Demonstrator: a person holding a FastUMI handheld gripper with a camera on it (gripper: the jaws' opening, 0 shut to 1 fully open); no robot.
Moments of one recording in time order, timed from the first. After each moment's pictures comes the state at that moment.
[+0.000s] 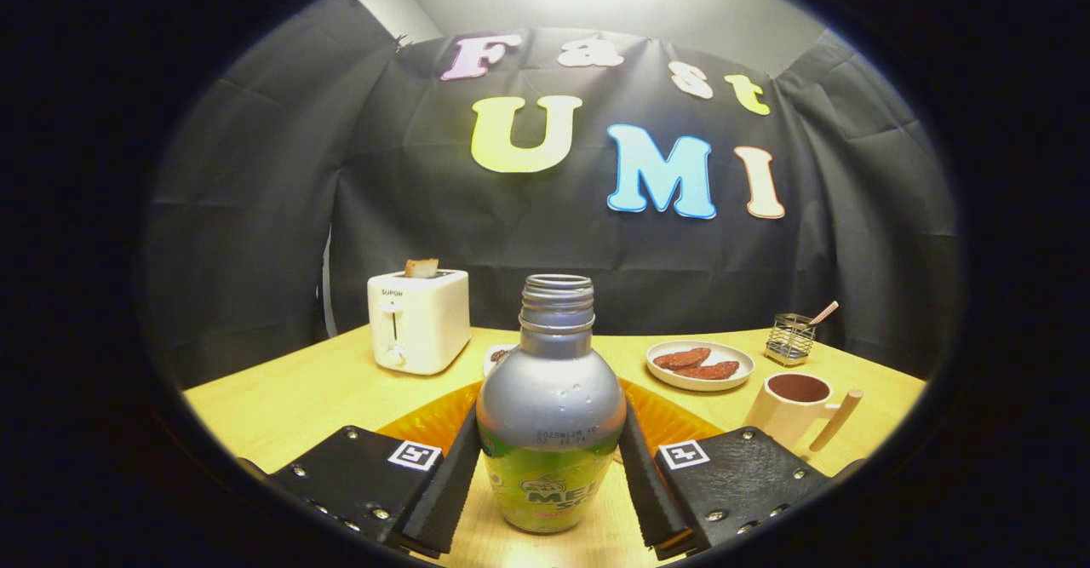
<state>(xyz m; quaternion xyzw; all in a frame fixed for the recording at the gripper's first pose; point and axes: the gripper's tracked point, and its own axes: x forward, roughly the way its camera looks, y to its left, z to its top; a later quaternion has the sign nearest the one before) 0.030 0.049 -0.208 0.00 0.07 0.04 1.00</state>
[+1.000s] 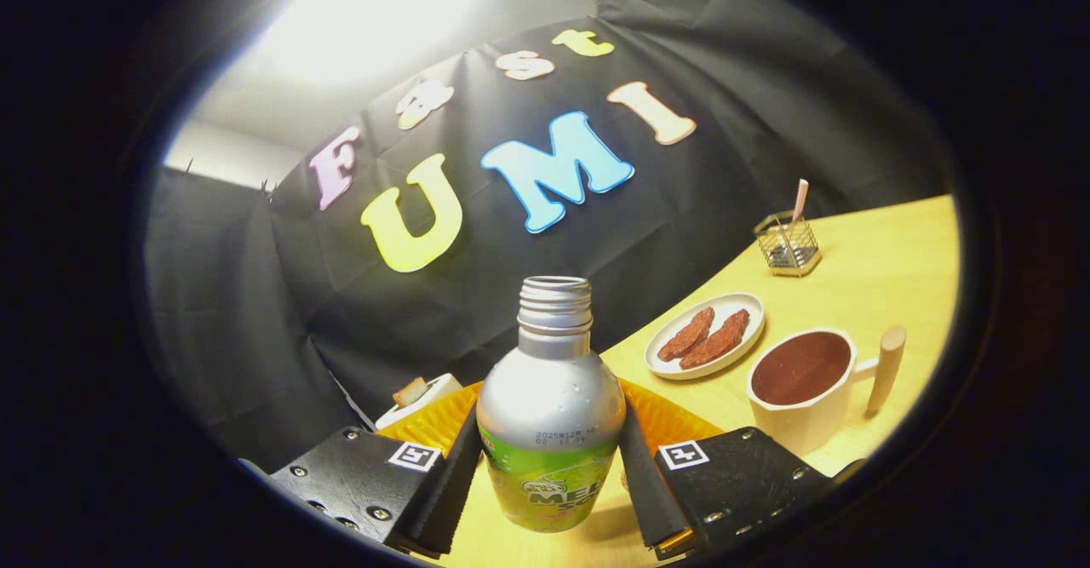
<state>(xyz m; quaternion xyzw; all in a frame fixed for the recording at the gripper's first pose) 0.081 -0.031 -0.176 0.33 0.05 0.03 0.94</state>
